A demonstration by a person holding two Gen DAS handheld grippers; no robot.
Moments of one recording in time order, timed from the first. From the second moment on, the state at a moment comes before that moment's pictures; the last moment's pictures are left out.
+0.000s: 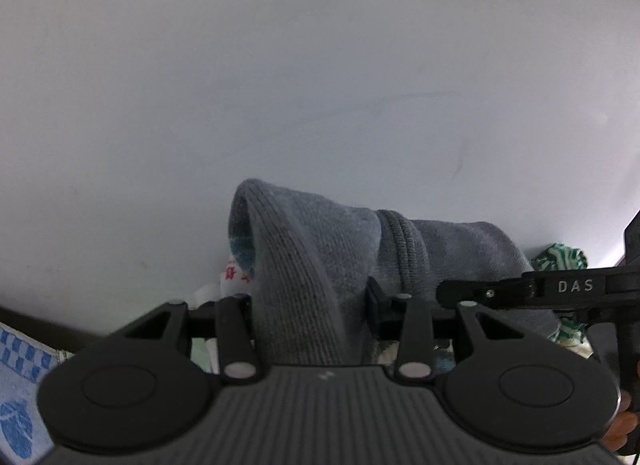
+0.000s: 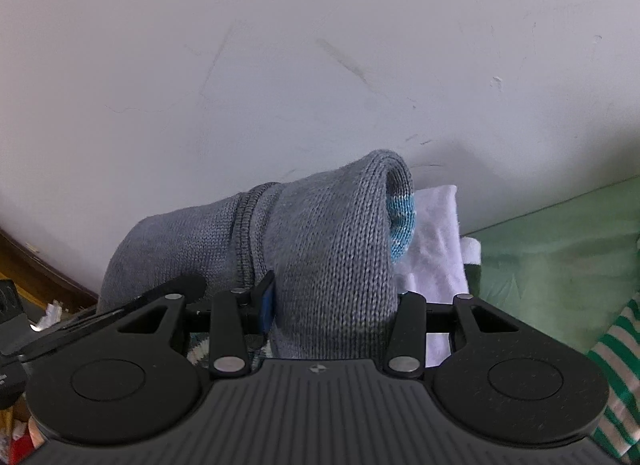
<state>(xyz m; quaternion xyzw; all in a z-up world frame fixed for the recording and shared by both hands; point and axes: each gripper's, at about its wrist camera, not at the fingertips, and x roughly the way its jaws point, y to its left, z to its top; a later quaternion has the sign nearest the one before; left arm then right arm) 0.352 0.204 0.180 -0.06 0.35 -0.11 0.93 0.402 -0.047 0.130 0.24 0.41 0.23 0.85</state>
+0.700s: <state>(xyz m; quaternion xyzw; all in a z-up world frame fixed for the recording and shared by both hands) 0.301 0.226 0.198 -0.04 0.21 -0.02 0.98 0.348 -0.050 0.170 0.10 0.23 0.15 0.96</state>
